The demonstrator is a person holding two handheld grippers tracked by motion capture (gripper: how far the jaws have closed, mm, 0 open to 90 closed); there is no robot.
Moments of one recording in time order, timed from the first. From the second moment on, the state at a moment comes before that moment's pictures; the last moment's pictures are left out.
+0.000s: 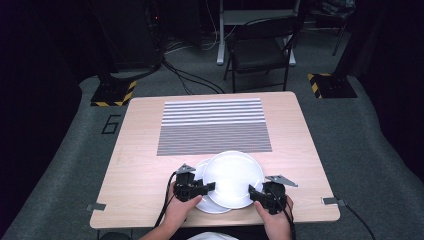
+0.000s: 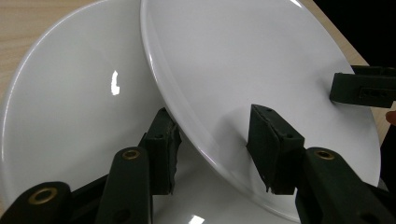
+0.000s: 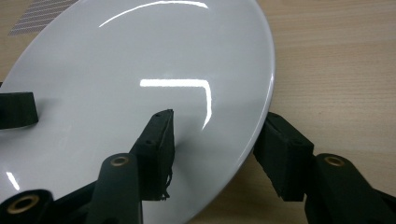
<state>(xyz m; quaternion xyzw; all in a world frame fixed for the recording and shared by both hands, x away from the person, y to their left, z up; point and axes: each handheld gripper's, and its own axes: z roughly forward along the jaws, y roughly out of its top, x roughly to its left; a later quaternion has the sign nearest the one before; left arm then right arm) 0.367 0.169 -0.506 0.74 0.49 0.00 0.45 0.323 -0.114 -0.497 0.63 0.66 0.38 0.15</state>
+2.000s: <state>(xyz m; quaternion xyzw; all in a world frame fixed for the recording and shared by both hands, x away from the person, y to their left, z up) 0.377 0.209 -0.471 0.72 0.52 0.05 0.47 0.350 -0.085 -0.466 0.59 0.68 0.41 0.13</state>
